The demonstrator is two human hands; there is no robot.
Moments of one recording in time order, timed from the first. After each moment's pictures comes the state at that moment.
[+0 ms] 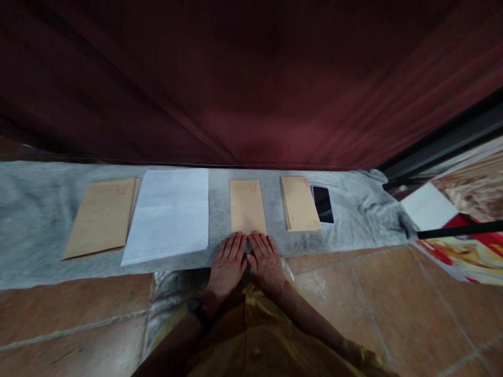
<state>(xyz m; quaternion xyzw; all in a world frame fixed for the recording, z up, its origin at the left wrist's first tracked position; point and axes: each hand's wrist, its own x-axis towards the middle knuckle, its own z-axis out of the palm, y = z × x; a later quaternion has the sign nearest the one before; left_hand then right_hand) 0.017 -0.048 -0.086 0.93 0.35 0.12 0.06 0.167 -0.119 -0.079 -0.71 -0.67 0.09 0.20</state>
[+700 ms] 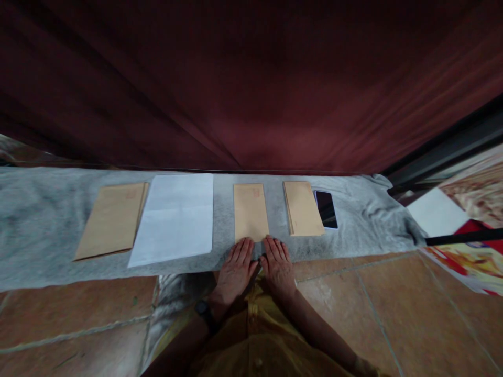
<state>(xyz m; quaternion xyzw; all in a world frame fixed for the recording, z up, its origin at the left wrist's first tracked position) 0.028 -0.055 -0.085 0.93 0.34 0.11 0.03 0.183 -0.135 -0.086 -0.75 -0.64 0.00 0.18</state>
